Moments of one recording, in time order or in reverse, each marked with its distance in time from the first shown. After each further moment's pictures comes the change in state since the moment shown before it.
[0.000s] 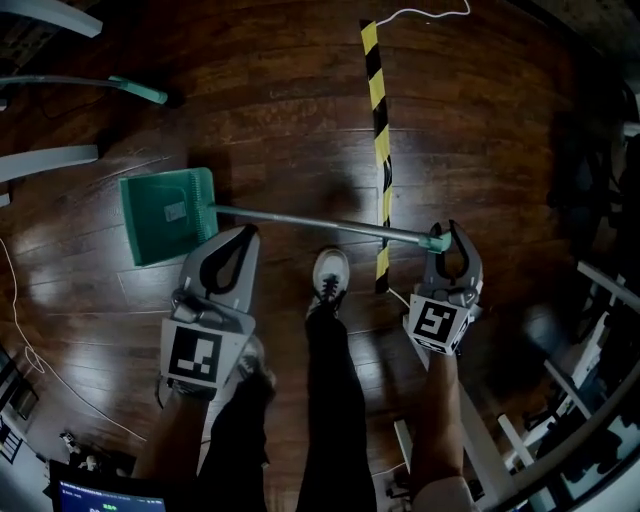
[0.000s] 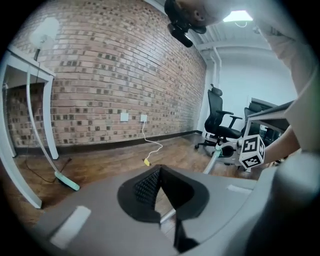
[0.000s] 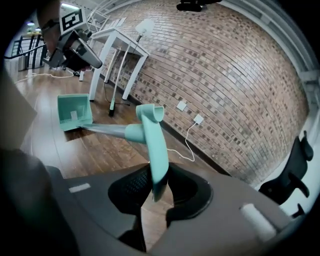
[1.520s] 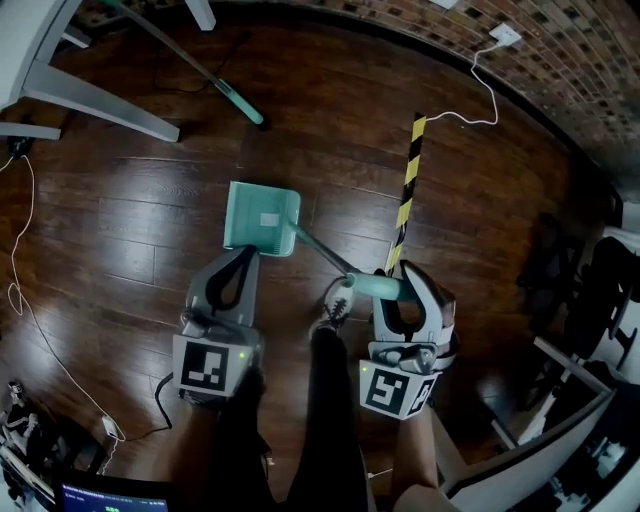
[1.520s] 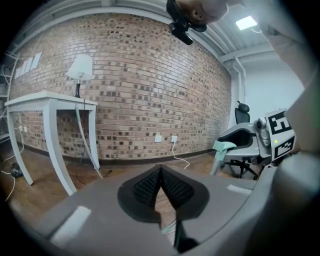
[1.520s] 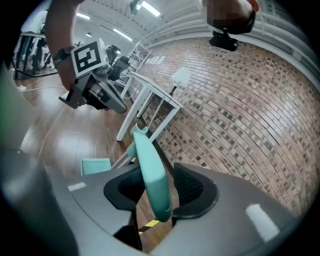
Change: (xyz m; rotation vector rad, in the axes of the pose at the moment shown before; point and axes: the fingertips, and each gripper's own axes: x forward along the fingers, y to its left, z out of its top) left arm -0.185 0.099 0.121 -0.131 -0.139 0.297; right arm -0.131 0.060 0.344 -0.321 -0.367 0.247
